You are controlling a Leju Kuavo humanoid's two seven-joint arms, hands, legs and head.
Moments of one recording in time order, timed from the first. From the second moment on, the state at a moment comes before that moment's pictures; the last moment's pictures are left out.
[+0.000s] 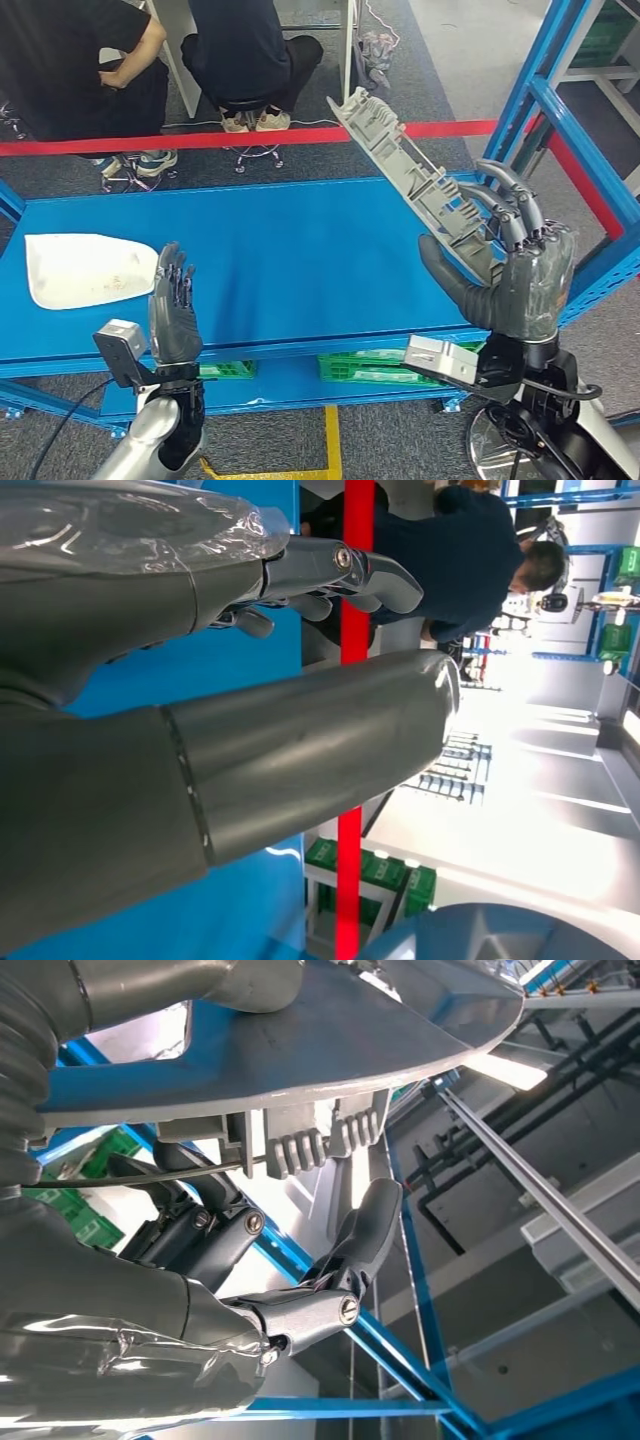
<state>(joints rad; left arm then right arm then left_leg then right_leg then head) -0.12 0.08 -0.55 -1.52 0.37 0.47 -0.67 -0.35 -0.30 0.59 -1.89 1.10 -0.61 0.09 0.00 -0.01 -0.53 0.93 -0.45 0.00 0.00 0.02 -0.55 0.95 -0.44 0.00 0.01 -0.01</state>
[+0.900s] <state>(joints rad) -0.12 0.06 -0.55 -1.50 0.28 0.46 -0.70 -0.35 -0.30 0.61 -1.99 1.29 -0.61 0.11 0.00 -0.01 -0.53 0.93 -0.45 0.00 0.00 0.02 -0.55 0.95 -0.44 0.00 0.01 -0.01</state>
